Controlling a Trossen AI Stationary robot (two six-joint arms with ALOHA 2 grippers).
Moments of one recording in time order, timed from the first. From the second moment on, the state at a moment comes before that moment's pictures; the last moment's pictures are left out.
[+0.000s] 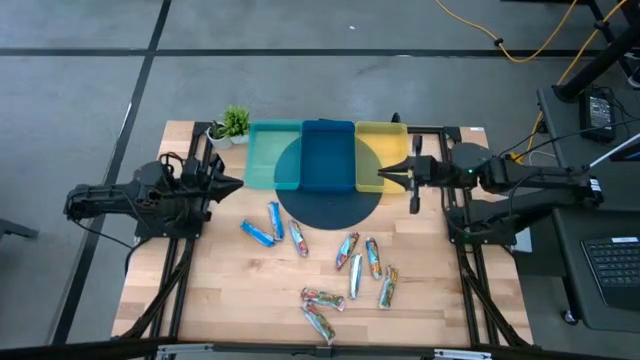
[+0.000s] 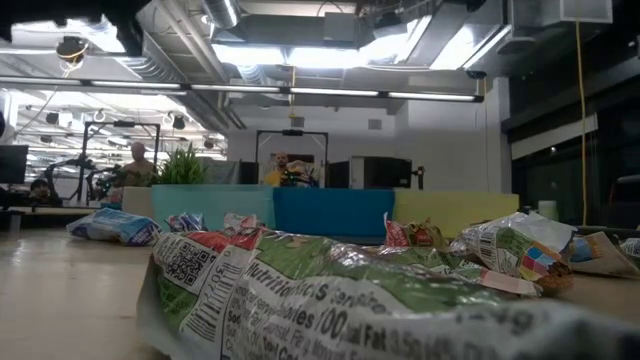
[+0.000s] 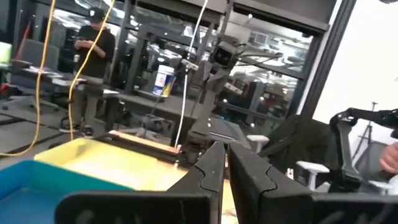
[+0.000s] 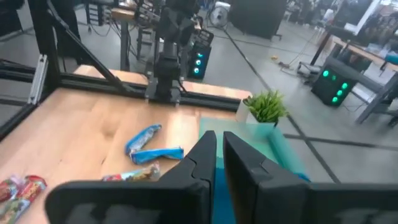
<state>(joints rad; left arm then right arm) 0.06 0.22 0.33 0.11 -0.02 -0.29 -0.03 0.87 0.89 -0.20 0.10 -0.21</state>
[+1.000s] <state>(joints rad) -0.02 0.97 0.74 -0.63 0.10 -0.25 -0.06 0.92 0.89 -0.23 0.10 -0.22</state>
